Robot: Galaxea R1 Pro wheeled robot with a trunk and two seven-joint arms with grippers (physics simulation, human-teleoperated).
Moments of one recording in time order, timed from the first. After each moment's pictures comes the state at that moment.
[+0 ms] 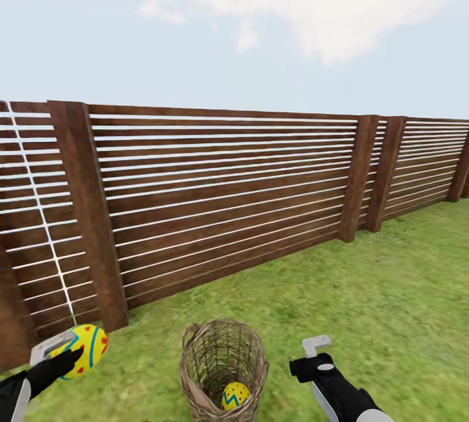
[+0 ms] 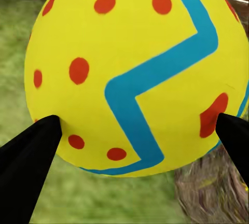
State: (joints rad) left arm -0.36 0.19 0.70 -0.84 -0.09 0.45 -0.30; right arm -0.52 0.02 0.12 -0.35 0.07 0.16 -0.08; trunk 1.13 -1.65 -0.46
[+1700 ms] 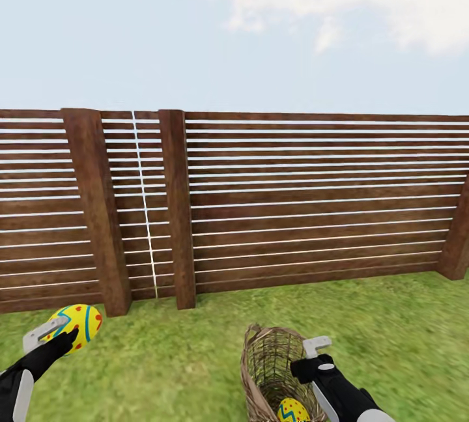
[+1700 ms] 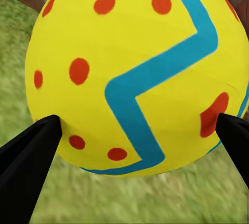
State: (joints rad) left arm -0.36 0.14 0.73 -0.96 0.01 0.37 -0.23; right arm -0.52 0.02 0.12 -0.36 0.07 0.18 -0.08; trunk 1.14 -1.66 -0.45
